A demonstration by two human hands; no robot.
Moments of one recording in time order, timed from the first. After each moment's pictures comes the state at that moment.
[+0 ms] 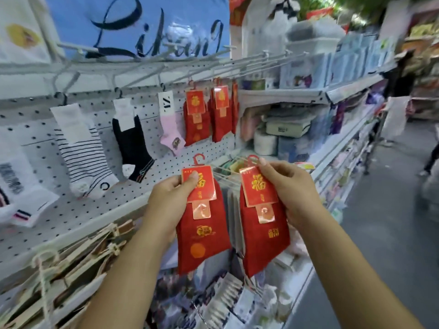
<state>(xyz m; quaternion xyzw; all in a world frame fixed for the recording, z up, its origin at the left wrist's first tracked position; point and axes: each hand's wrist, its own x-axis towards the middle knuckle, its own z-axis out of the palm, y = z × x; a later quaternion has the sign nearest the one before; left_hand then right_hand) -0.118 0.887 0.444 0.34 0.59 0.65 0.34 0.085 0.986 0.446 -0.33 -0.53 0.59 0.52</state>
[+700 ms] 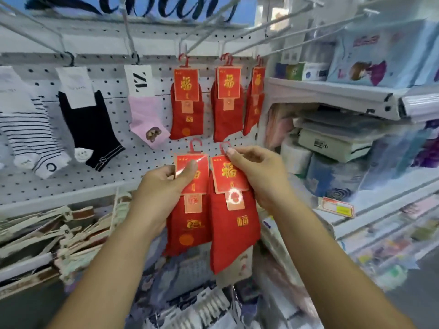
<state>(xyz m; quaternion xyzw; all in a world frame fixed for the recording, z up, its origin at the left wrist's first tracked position) -0.062 1.059 0.427 0.25 0.65 0.69 0.20 0.043 1.223 0.433 -0.16 -0.63 0.66 0.38</state>
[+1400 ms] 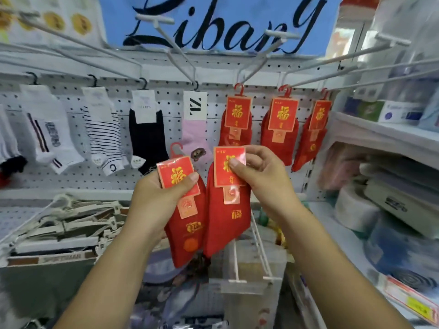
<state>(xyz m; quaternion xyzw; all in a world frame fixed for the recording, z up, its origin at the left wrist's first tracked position) -0.078 1.050 0.446 0.12 0.63 0.77 0.00 -0.029 1.246 0.469 0.03 -0.66 0.70 0.26</state>
